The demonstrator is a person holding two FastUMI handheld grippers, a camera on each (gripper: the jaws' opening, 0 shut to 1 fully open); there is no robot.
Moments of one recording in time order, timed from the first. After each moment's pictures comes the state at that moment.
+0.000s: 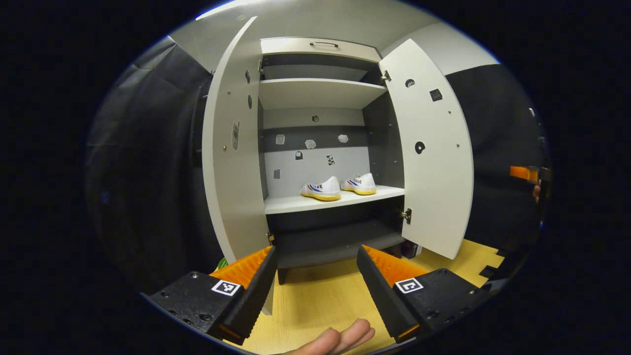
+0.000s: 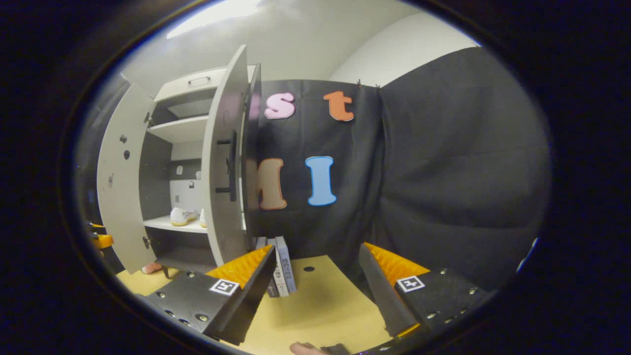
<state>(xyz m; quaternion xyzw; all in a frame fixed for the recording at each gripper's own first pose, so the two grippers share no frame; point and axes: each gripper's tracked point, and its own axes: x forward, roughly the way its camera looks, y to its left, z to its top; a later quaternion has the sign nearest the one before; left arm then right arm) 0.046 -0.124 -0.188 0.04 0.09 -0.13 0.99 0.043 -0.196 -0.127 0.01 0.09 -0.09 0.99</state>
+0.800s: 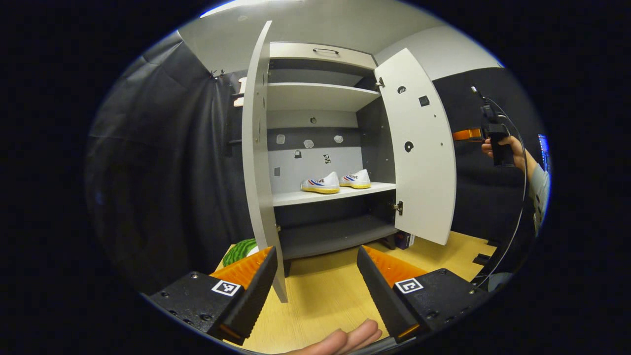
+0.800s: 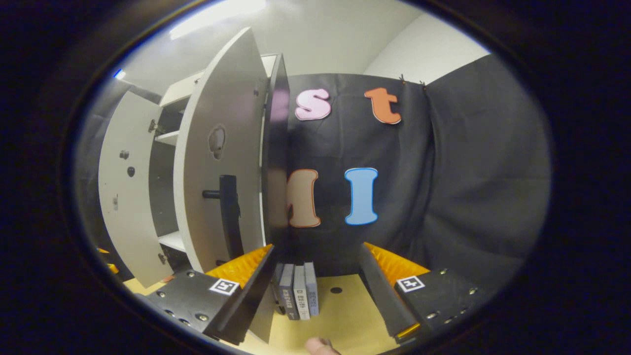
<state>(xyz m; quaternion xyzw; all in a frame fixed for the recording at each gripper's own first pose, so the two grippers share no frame) 0.007 -0.076 -0.189 0.03 0.09 -0.17 0.98 0.183 -0.146 -0.064 0.01 0.11 0.00 0.99</state>
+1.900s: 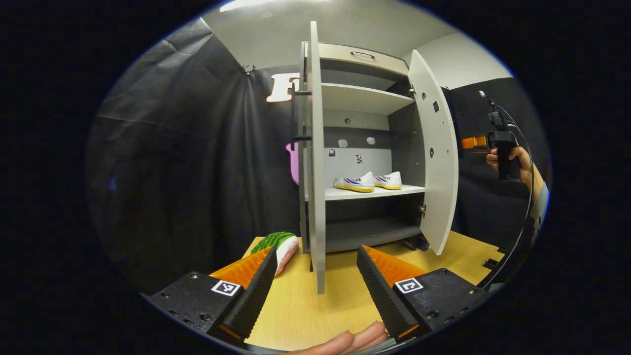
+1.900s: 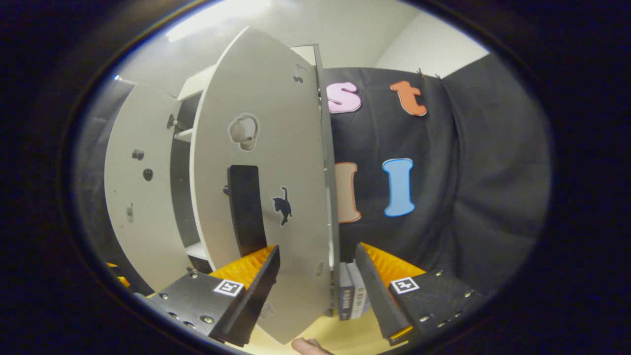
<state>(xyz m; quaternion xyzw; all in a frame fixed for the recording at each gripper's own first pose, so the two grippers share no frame) 0.007 0.012 -0.190 0.01 0.09 -0.09 0.99 0.193 0.009 -0.081 0.07 0.11 0.05 0.99</state>
